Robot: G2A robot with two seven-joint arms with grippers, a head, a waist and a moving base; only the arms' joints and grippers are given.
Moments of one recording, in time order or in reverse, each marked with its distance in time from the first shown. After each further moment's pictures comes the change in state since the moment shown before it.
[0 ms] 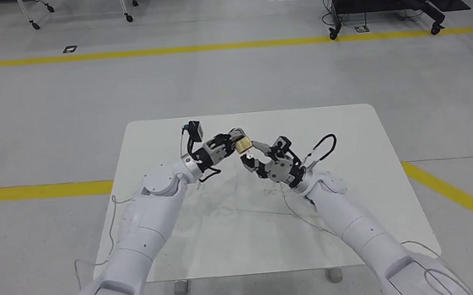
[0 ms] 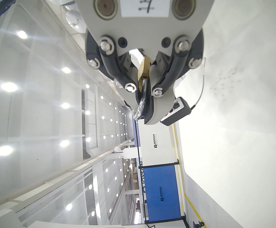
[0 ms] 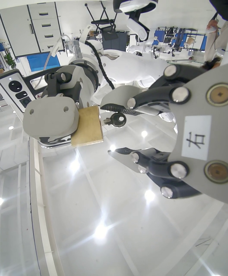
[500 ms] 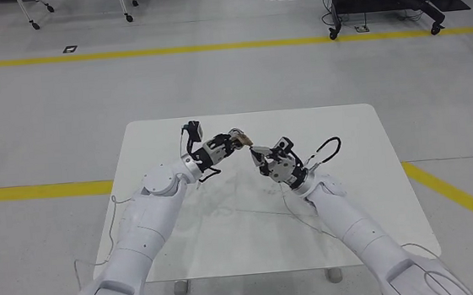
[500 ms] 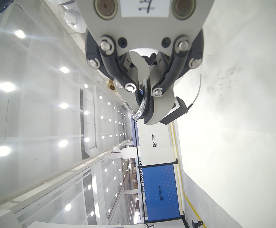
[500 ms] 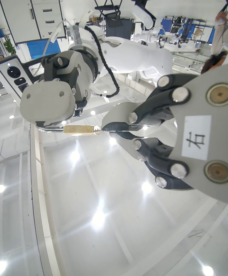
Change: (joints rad) left arm 0.001 0.002 0.000 -0.002 0.010 -0.002 0.007; right arm -0.013 0.004 -0.022 -0.005 0.072 -0.007 0.011
